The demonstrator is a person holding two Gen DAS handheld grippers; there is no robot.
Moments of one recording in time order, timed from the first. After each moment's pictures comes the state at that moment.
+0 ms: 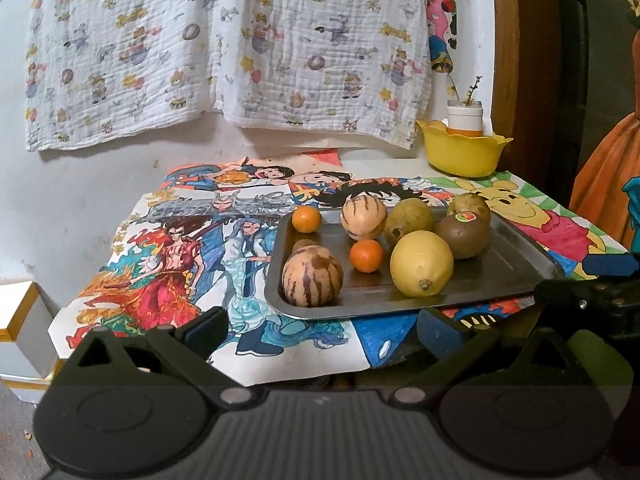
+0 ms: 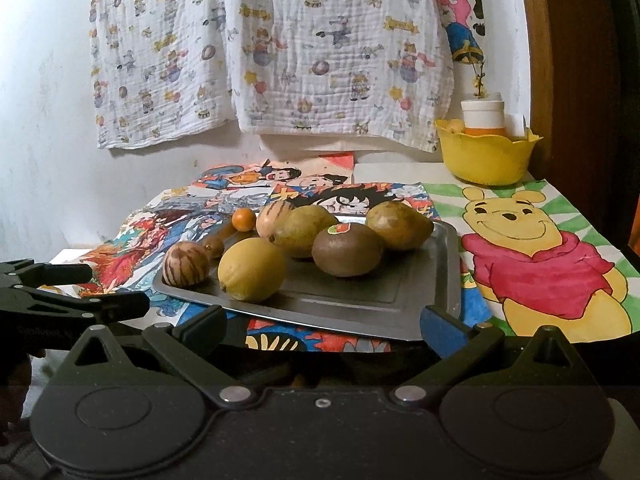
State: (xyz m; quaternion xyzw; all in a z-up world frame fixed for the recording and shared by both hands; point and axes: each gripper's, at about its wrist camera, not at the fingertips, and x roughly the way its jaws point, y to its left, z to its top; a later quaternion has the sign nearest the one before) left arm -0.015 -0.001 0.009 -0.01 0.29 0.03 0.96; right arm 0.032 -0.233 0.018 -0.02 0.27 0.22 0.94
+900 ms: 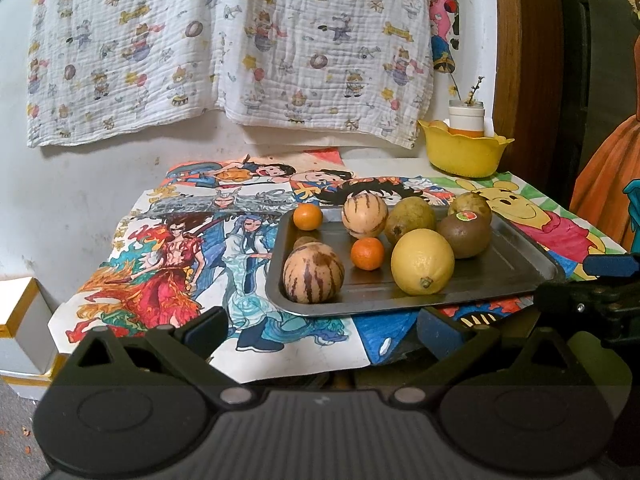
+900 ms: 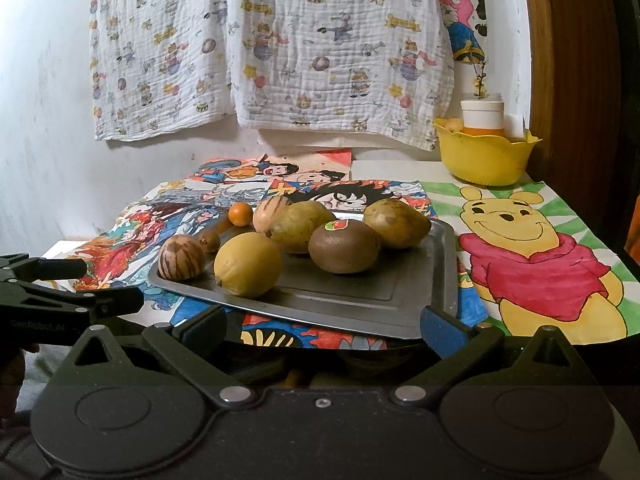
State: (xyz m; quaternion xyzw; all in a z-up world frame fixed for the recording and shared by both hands) left arm -0.016 -0.001 0.009 -0.01 0.29 0.03 0.96; right arm 0.033 -0.232 0.017 -0.03 0.28 0.22 0.94
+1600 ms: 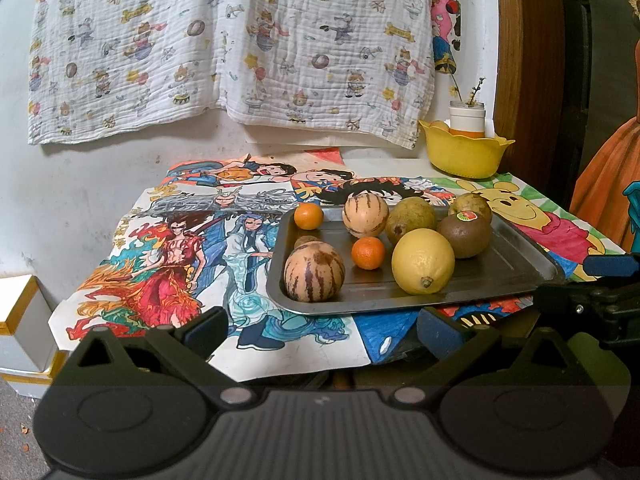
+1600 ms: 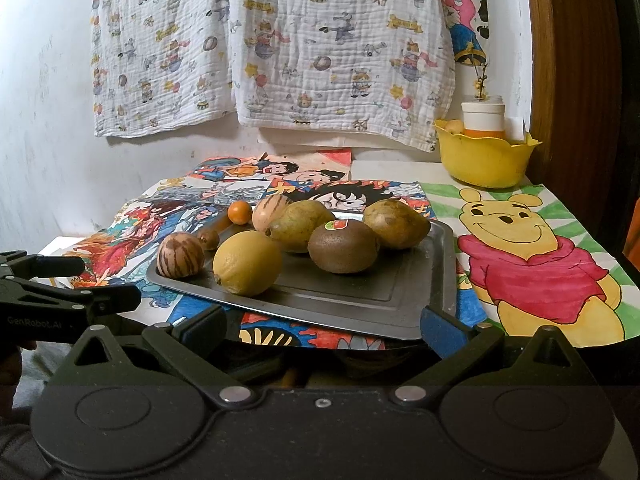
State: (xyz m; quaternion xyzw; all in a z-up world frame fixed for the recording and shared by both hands) left arm -0.018 0.000 0.008 -0.01 0.29 0.03 0.96; right arm 0.033 -0.231 0.016 -0.03 0.28 0.22 0.94
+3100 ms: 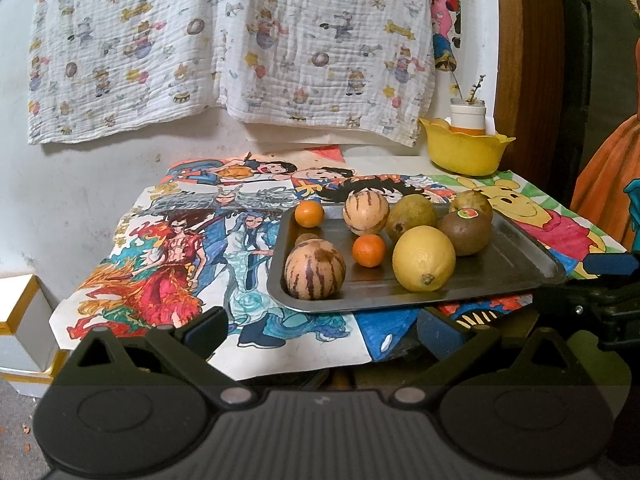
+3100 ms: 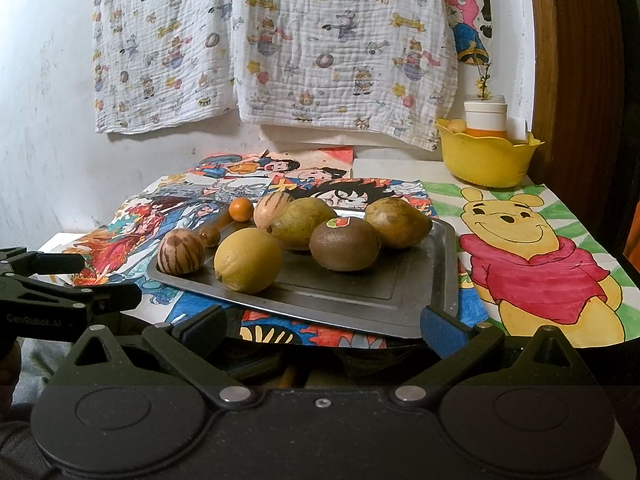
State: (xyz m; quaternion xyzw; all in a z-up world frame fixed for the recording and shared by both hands) left arm -0.019 -0.003 0.009 -0.01 0.29 0.04 0.96; right arm 0.033 -0.230 0.017 -0.03 0.28 0.22 0.94
